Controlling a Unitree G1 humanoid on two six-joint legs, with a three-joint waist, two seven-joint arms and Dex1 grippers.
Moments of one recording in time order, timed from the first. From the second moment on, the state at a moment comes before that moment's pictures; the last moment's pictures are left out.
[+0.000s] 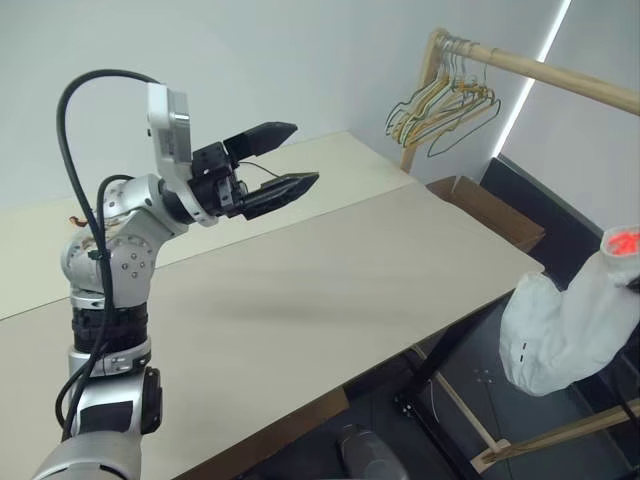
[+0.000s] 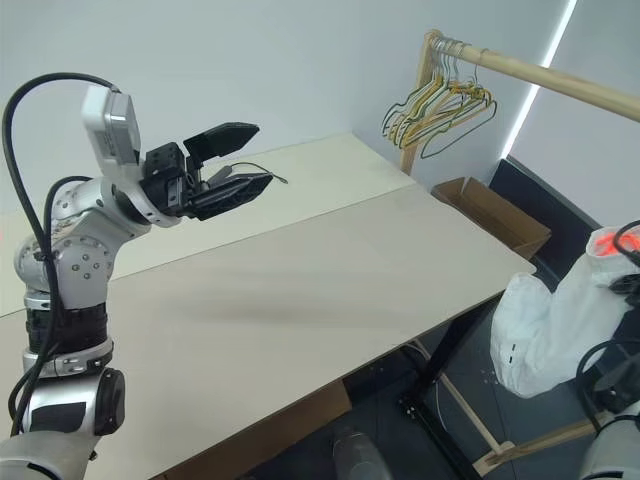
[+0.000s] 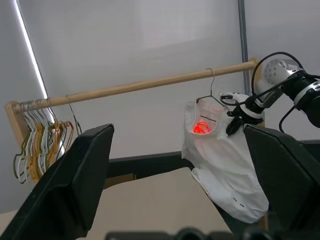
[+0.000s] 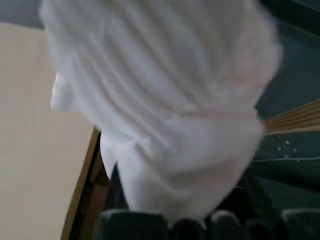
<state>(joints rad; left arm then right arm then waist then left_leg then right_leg) -0.73 0.53 0.18 -0.14 -0.75 0.57 -1.01 -0.83 -0.96 -0.76 0.56 0.19 1.56 0.09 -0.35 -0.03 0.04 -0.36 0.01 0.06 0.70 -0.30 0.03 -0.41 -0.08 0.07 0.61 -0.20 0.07</state>
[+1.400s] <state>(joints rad) -0.07 0.82 0.27 -0.43 -0.52 0.40 -1.00 -0.76 -0.69 0.15 0.14 0.37 0.39 1.19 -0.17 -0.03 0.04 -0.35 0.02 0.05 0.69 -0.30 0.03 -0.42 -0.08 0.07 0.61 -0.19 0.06</state>
